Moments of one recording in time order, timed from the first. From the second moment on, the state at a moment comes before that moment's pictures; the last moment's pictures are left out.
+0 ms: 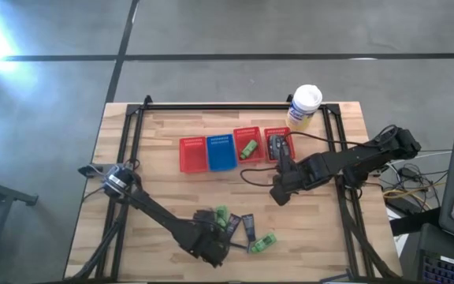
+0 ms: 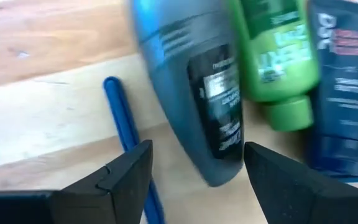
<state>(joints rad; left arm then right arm) -0.59 2.09 1.60 -0.99 -0.26 -1.94 0.28 1.45 1.20 -1.17 0.21 1.15</state>
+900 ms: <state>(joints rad) -0.54 2.07 1.54 -1.04 -0.27 -1.89 0.28 1.45 1.20 -1.17 0.21 1.12</state>
